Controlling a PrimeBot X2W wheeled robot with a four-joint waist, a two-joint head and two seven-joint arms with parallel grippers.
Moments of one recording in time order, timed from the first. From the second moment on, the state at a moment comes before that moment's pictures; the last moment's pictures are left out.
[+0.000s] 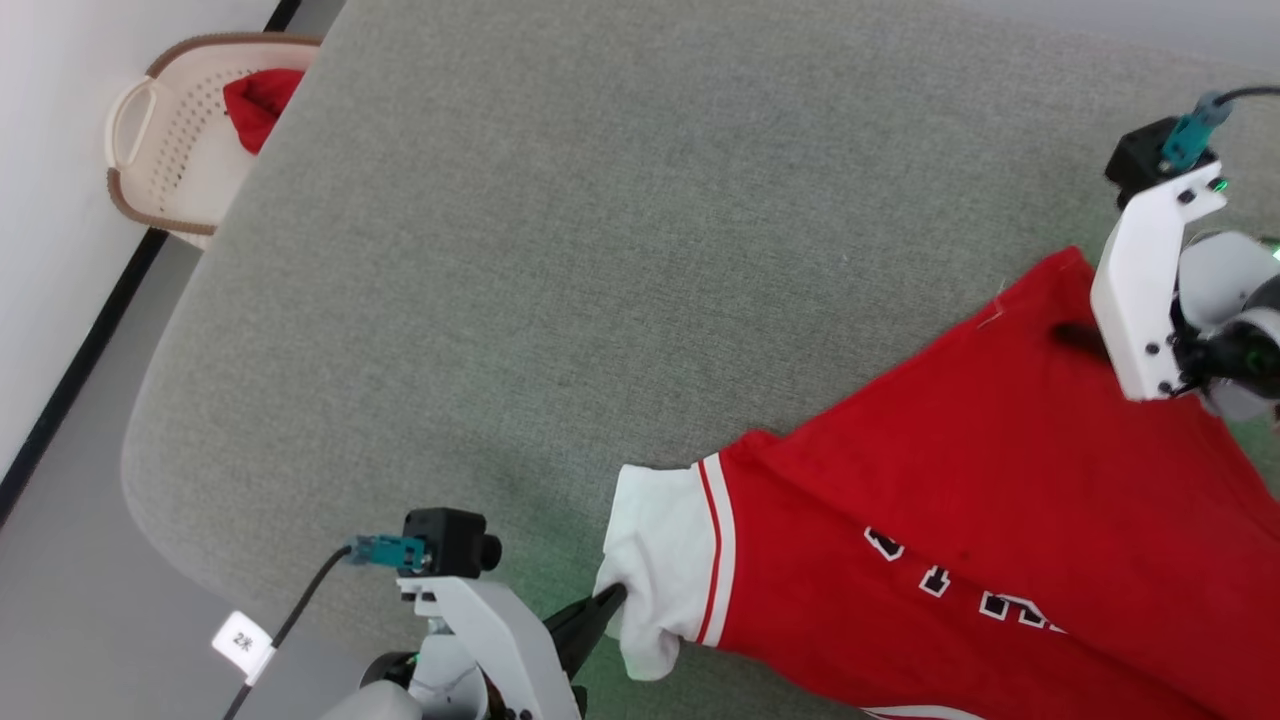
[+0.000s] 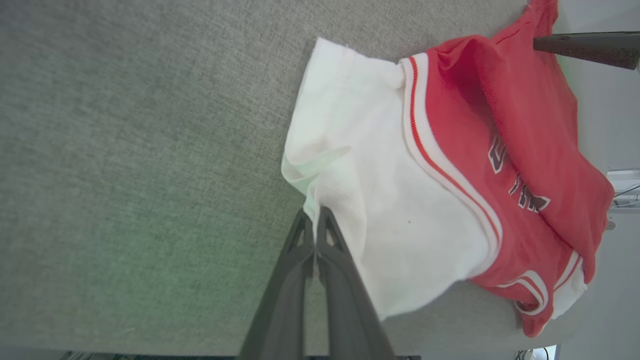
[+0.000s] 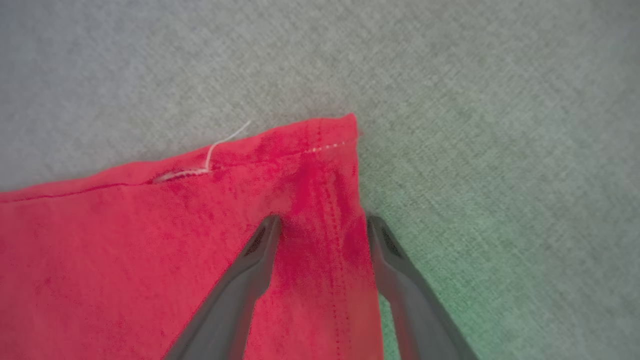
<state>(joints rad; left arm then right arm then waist) -0.34 0.54 -0.83 -0.03 -1.31 0.25 0.16 -0.96 -0.56 0.69 0.56 0.77 0.13 0.91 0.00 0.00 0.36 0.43</state>
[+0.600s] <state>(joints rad) -0.47 0.66 -0.81 -0.09 -1.29 0.27 0.29 -1.09 -0.51 0.70 0.65 0.84 0.13 0.84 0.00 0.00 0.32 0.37</state>
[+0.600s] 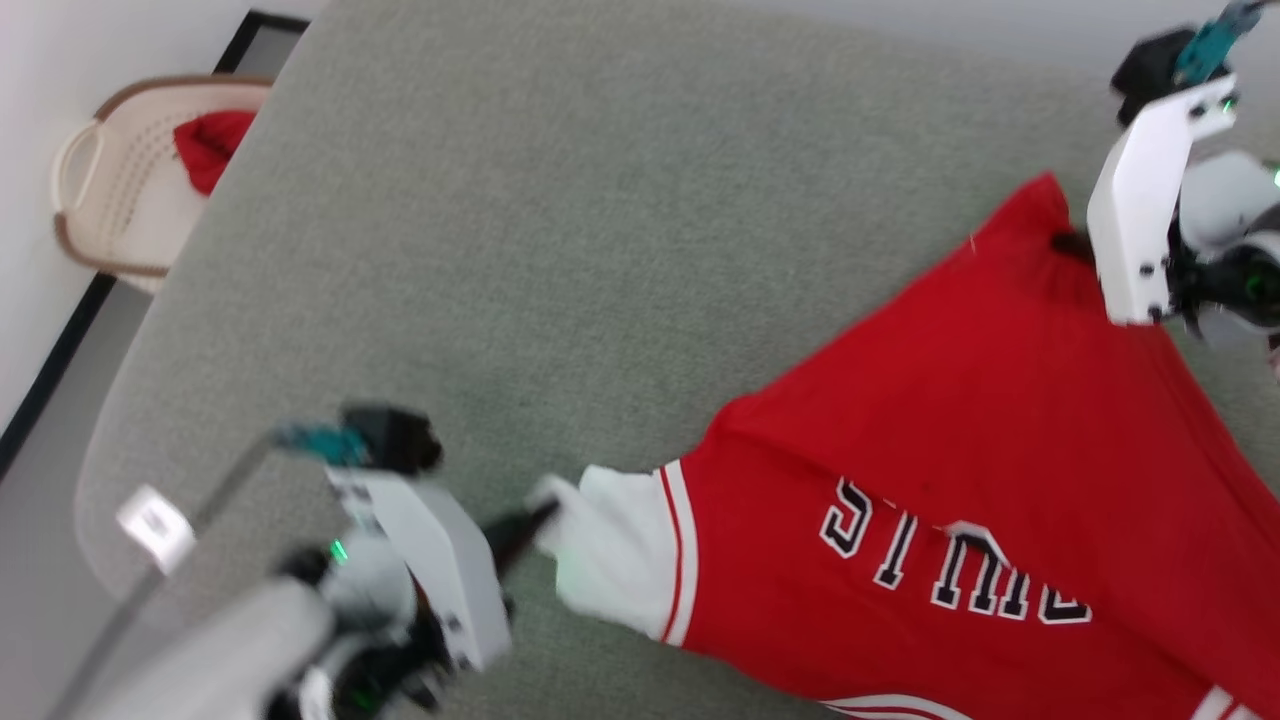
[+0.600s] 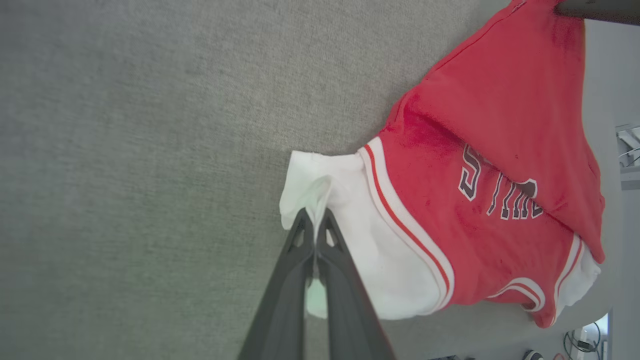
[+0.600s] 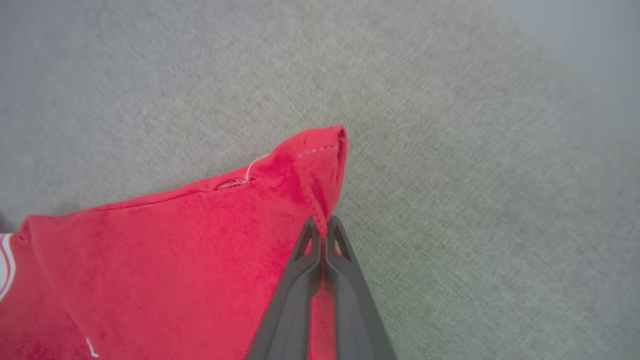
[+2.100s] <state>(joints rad) -1.71 0.56 -0.79 0.83 -0.90 -0.05 0.37 -1.52 -0.35 0.55 0.90 0.59 0.13 0.24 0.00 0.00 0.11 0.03</state>
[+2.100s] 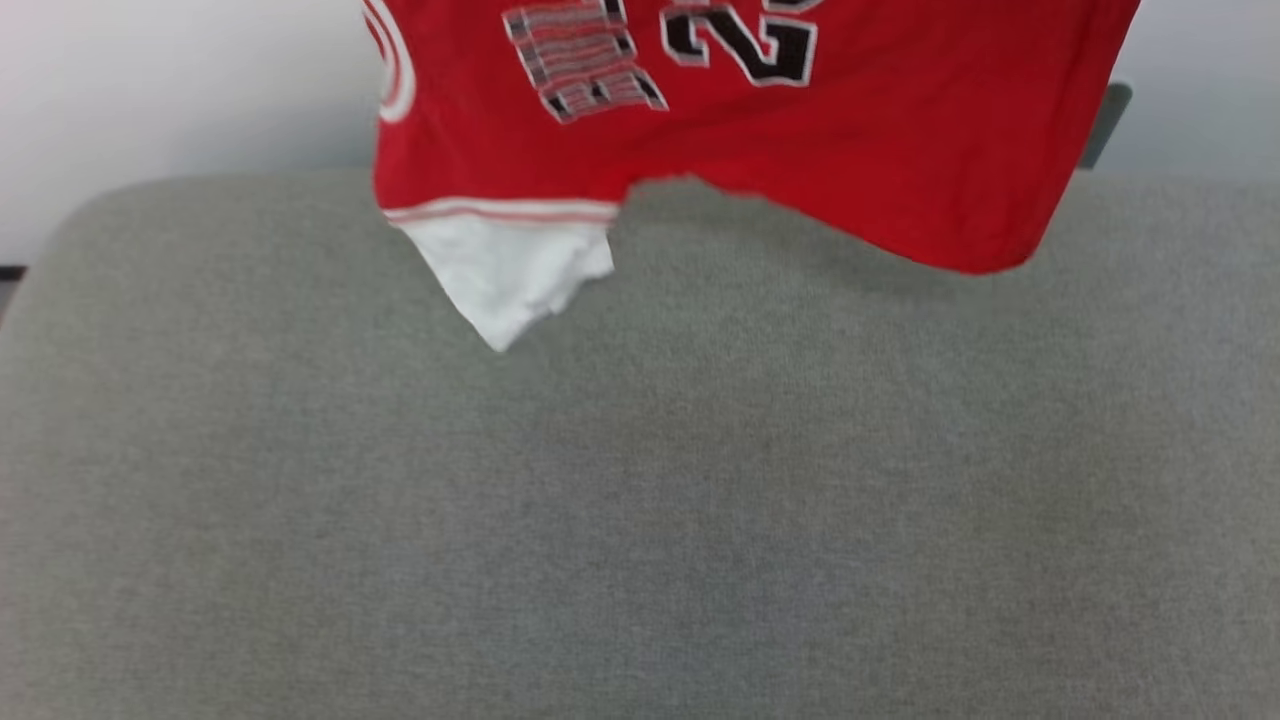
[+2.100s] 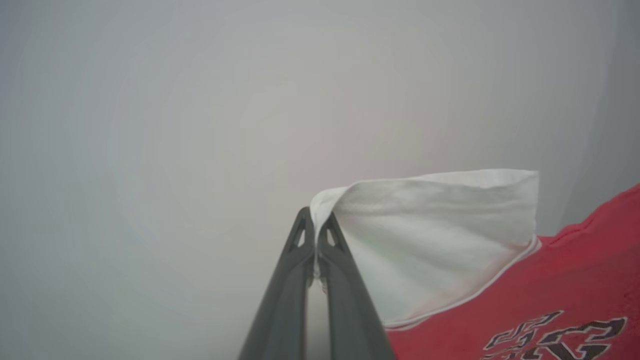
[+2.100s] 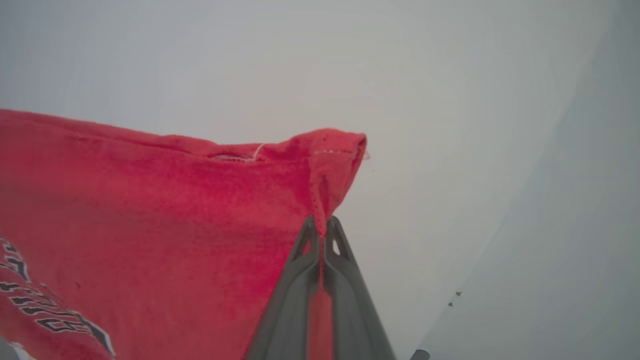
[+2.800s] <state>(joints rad) -2.12 0.53 -0.76 0.98 -0.78 -0.10 -0.03 -1.76 -0.30 0.40 0.98 0.26 0.13 -0.18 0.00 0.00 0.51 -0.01</state>
